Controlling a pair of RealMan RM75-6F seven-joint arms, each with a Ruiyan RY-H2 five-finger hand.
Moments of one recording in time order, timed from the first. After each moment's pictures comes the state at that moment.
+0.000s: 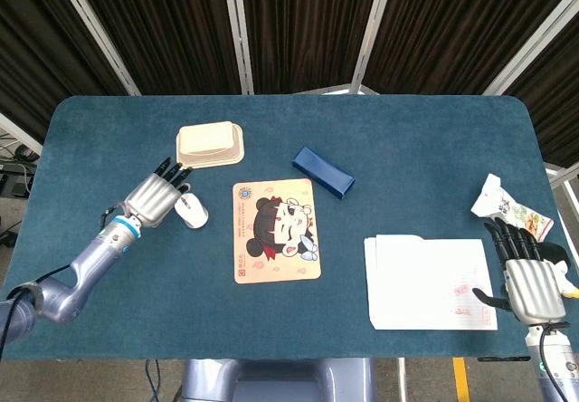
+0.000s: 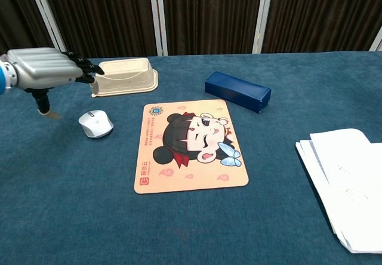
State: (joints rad) left arm -0.80 -1.40 -0.09 -1.22 1.33 0.73 0.49; right arm 0.12 -1.11 0.07 -1.66 -1.45 1.40 -0.05
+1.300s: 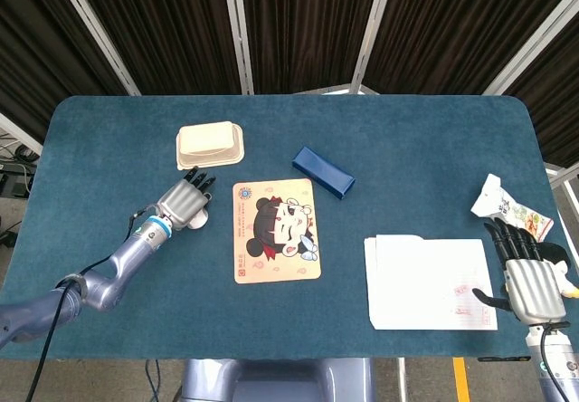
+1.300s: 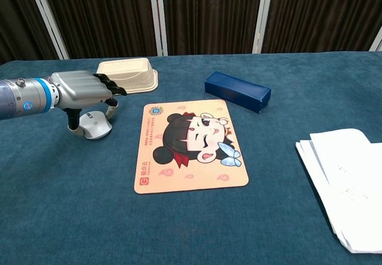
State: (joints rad) left arm -0.90 -1.58 -0.06 -1.07 1.21 0.65 0.58; right arm 0.13 -1.10 0.07 -1.66 -1.45 1.39 -0.04
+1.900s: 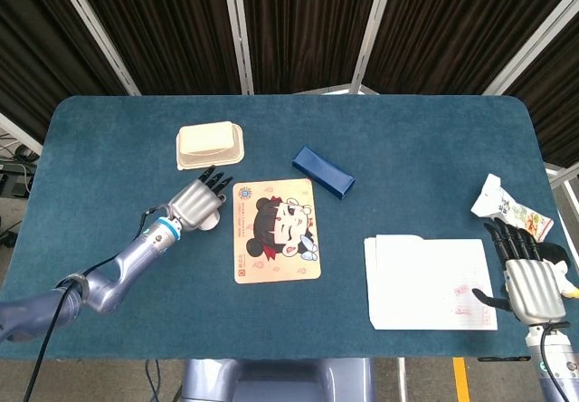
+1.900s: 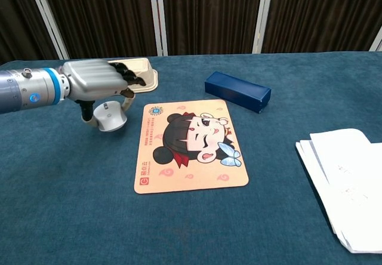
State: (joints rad) left arm -0.93 -1.54 -0.06 -1.15 1.32 0.72 0.54; right arm 0.13 -1.10 0.07 -1.66 -1.45 1.39 -0.04
